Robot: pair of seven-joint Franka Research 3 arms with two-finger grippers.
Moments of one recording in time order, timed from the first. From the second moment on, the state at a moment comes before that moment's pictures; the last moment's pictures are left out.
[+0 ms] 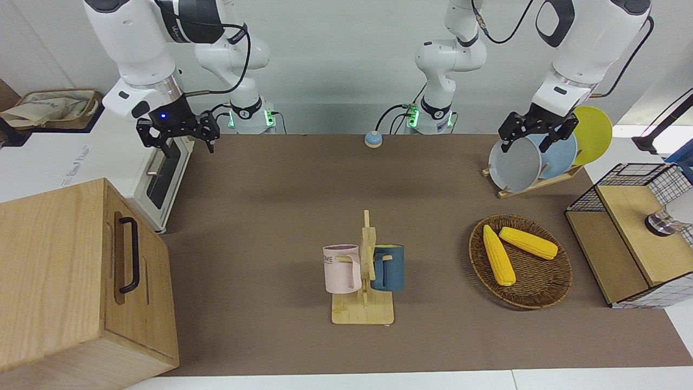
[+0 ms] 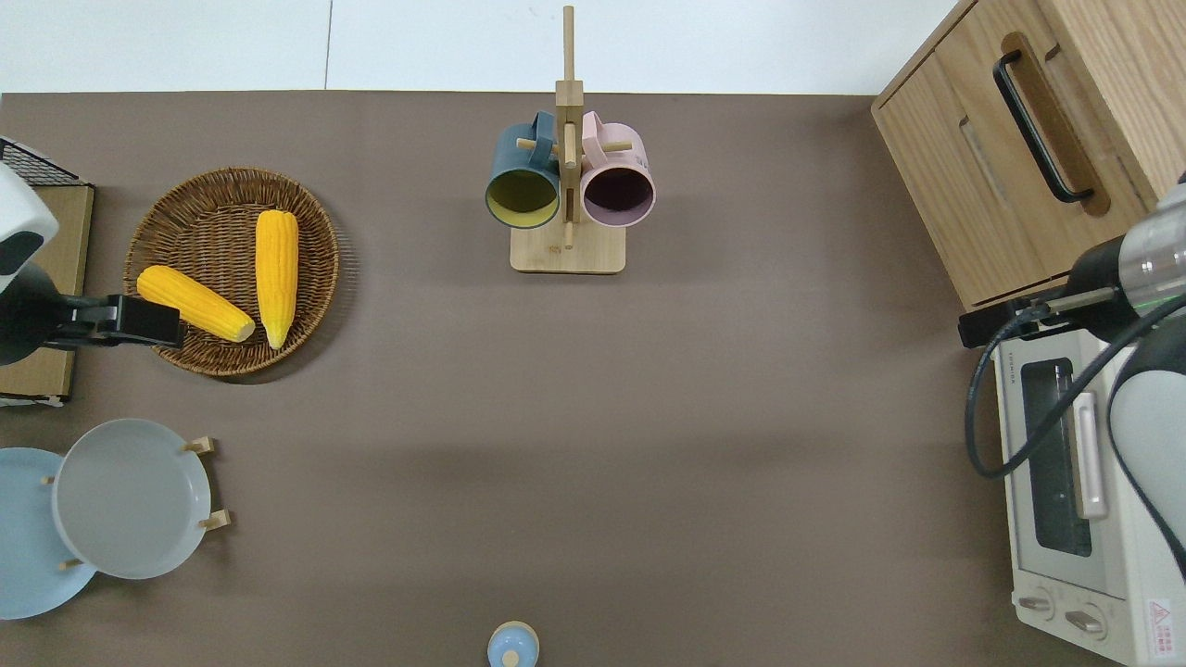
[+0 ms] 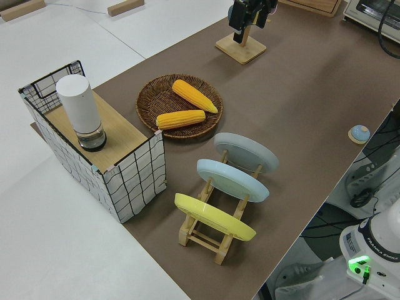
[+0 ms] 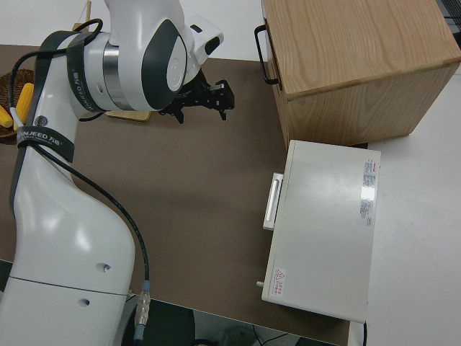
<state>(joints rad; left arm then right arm) 0.00 0.01 0.00 -1.59 -0.02 1.61 0.03 0.02 0.04 0.01 -1.58 -0.02 1.60 -0.12</state>
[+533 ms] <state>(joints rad) 0.02 0.01 0.09 -1.59 0.02 1.61 0.08 0.02 0.04 0.03 -1.58 -0.02 1.64 -0.11</state>
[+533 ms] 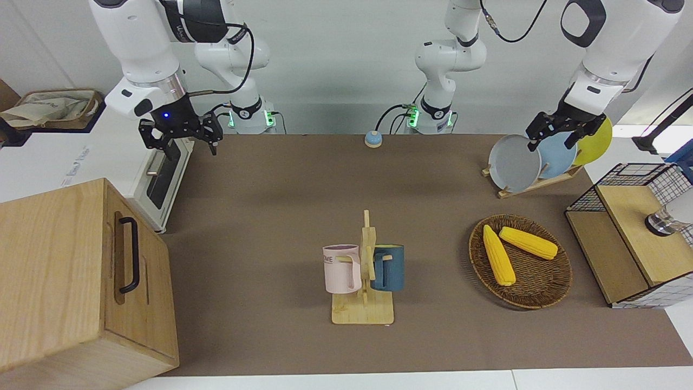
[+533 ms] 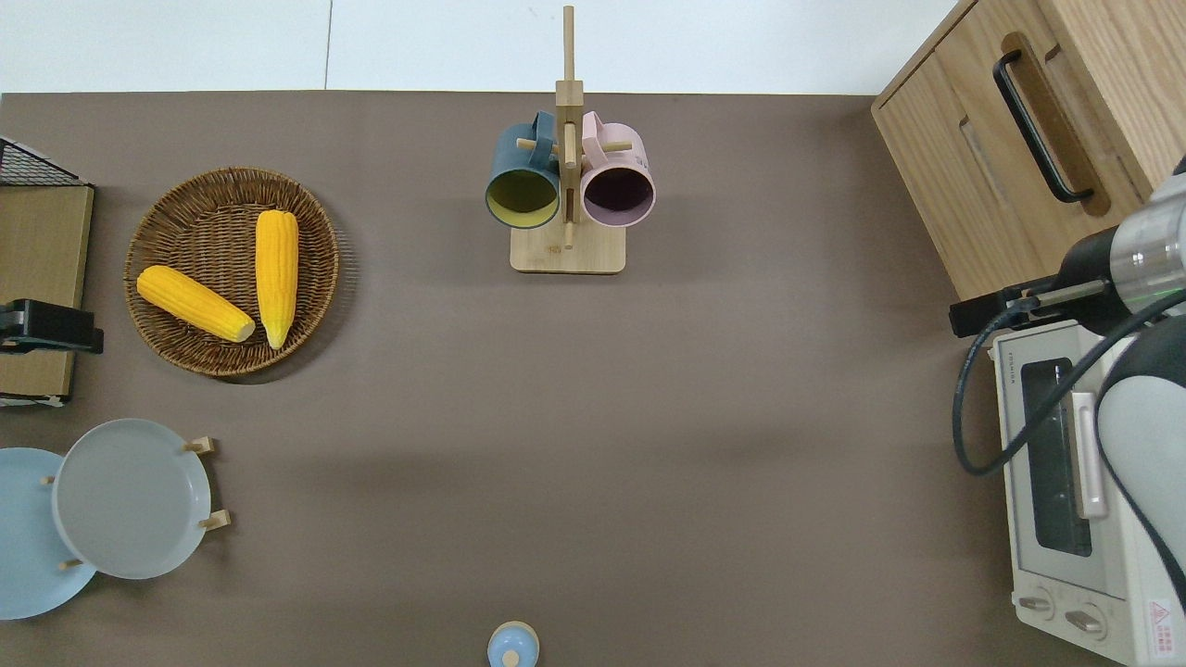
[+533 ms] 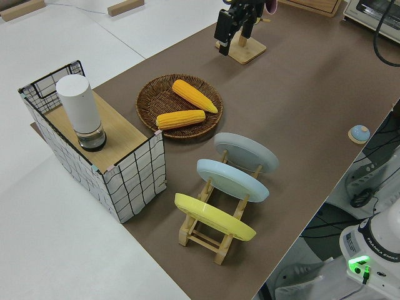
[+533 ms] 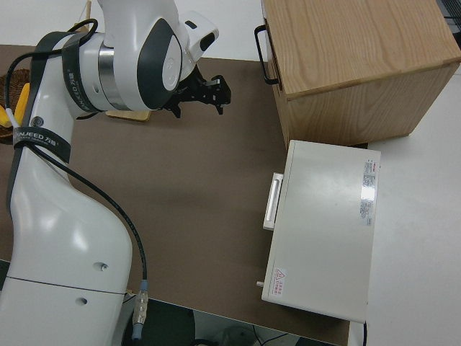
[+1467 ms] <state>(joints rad) 0.24 0.03 0.10 -1.59 0.06 1.65 0.37 0.12 0.09 0.08 -1.62 0.02 1.94 -0.11</state>
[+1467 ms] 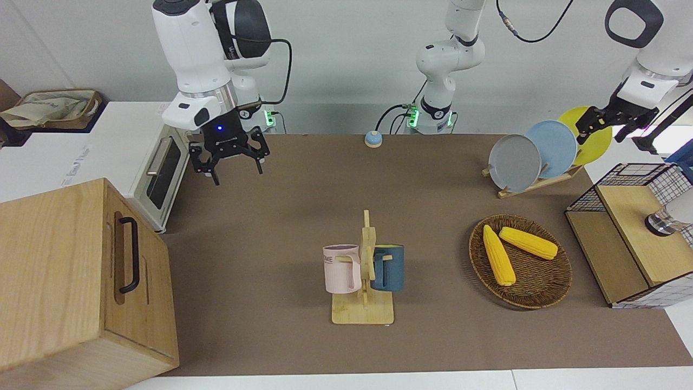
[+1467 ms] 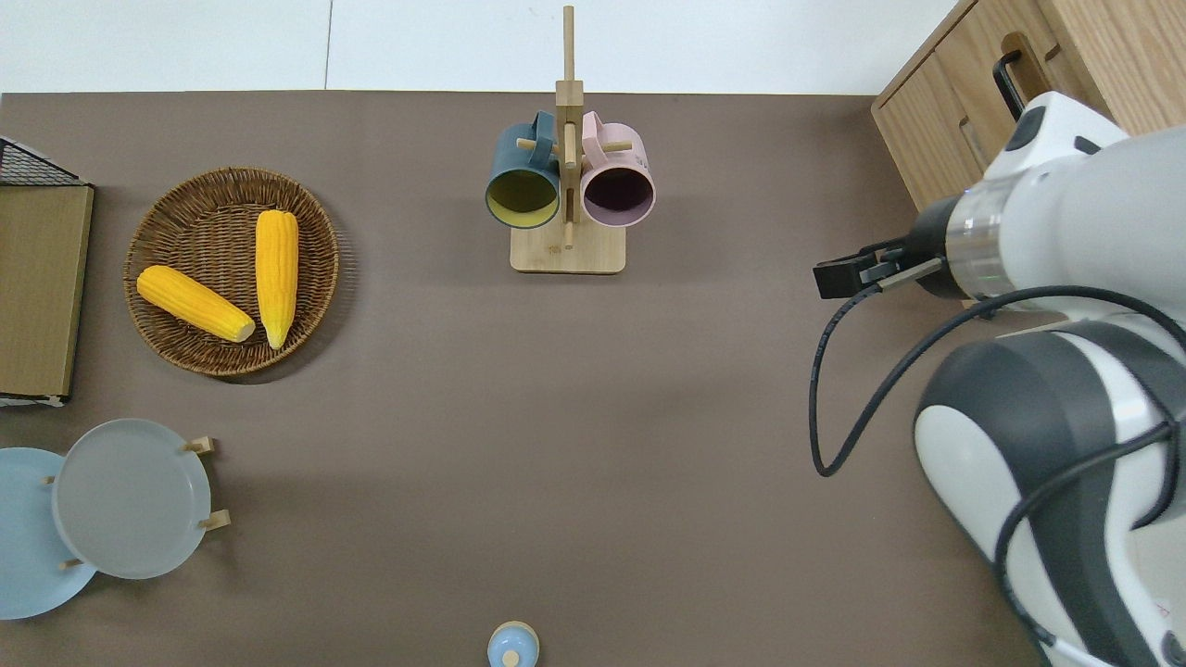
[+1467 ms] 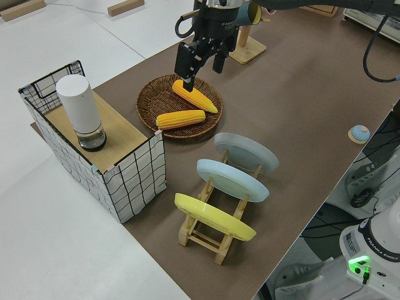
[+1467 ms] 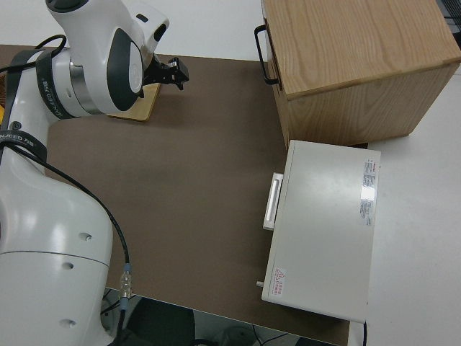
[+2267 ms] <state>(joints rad) 0.45 0.08 0.10 -1.59 -0.05 1.88 0.59 0.26 0.20 0.08 -1.63 -0.16 2.30 -0.17</state>
